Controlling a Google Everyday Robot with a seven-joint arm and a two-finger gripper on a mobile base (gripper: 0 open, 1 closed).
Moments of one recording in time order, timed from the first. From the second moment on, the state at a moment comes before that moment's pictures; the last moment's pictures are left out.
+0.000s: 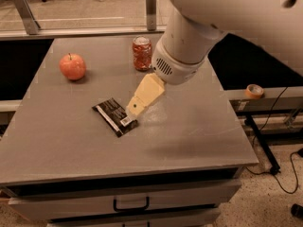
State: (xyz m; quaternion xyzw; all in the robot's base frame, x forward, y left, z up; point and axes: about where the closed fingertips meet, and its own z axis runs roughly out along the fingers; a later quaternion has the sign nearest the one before) arm 0.492 -0.026 0.910 -0.40 0.90 0.05 0.18
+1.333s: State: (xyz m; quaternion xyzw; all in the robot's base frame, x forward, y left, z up) arm 0.506 0.077 0.822 -0.39 0.91 0.00 0.12
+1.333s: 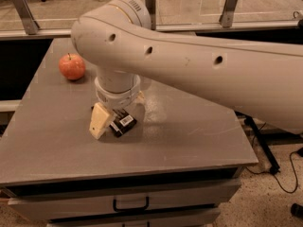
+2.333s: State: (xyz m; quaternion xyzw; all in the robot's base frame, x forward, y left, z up) arm 0.510 0.081 0.831 -0.40 0.91 0.00 0.11
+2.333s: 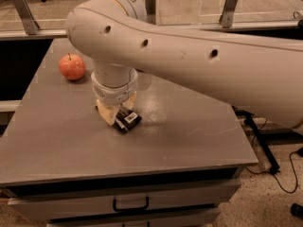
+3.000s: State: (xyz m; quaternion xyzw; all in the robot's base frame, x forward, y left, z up) arm 0.520 0.076 0.850 -0.41 0.90 0.00 0.14
